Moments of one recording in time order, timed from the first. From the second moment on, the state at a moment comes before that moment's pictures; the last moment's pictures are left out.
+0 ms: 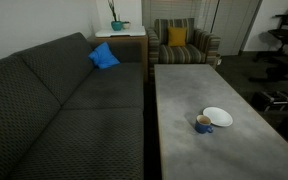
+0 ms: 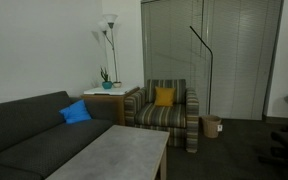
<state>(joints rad) 0.09 -0.91 0.06 -2.70 -0.02 2.05 -0.05</state>
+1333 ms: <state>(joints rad) 0.20 0.01 0.01 -2.35 0.31 2.32 -0.27</state>
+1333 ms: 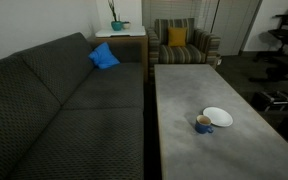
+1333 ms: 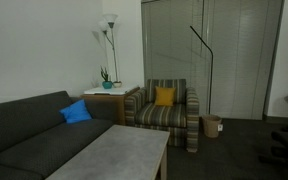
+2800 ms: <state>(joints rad) 0.21 0.42 0.07 -2.14 -0.04 2.48 0.21</state>
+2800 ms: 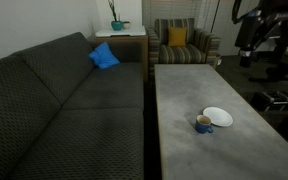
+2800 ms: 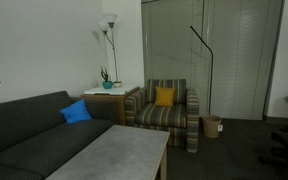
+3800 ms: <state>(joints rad) 0.22 0.64 0.02 -1.95 -0.08 2.47 0.24</state>
